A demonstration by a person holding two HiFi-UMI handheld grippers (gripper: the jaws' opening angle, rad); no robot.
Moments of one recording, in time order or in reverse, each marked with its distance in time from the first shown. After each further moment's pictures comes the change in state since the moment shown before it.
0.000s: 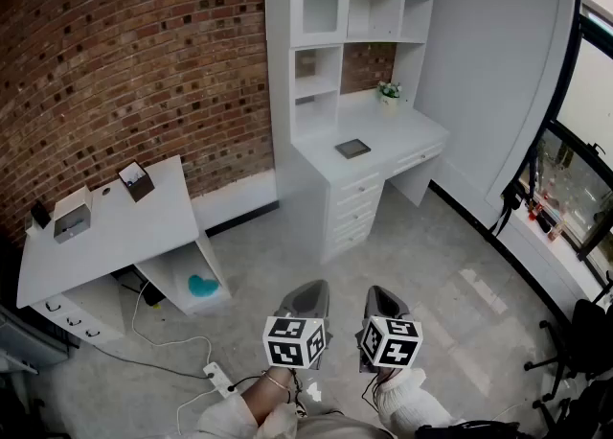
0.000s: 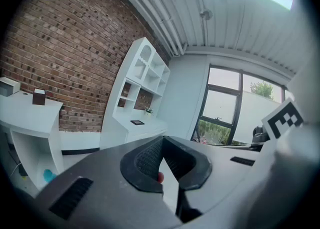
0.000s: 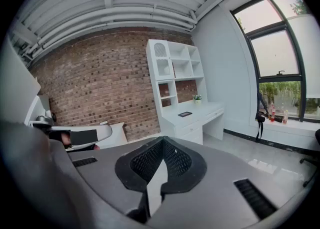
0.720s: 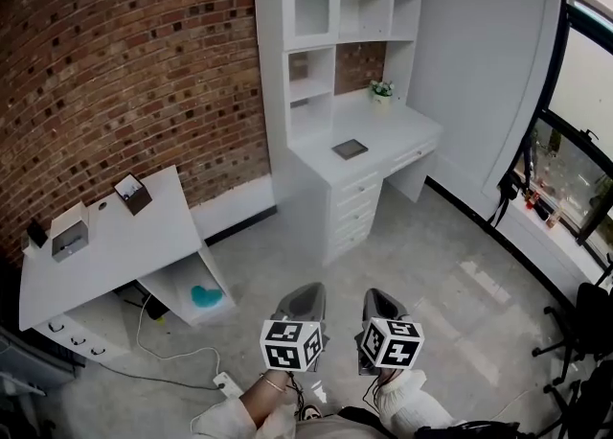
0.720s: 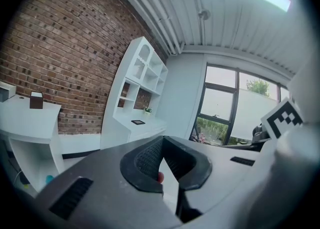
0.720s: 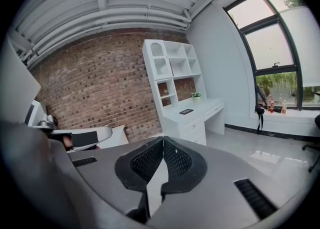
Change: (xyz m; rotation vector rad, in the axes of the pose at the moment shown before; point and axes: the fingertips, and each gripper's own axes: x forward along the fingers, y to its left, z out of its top) left arm -0.013 0.036 0.000 0.032 0.017 -0.027; right arm 0.010 0.032 -0.016 0.077 0.001 -0.005
